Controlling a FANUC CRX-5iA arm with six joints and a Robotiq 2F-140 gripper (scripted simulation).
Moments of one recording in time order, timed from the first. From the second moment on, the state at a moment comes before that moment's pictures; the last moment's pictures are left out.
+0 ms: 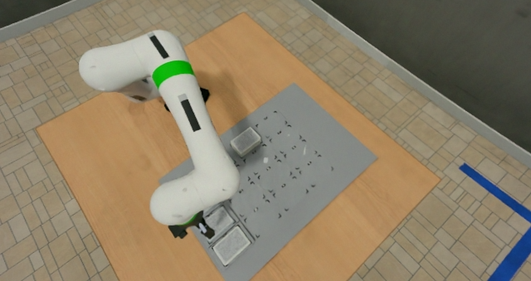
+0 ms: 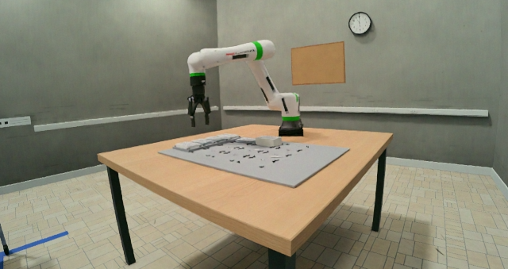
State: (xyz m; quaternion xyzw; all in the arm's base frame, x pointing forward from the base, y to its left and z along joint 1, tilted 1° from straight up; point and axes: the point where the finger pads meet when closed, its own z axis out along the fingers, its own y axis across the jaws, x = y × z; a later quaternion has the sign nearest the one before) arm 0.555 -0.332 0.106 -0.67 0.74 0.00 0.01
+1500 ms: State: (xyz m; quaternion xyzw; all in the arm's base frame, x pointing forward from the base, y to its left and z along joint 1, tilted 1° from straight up) arm 0.399 -0.295 0.072 -0.67 0.74 0.00 0.01
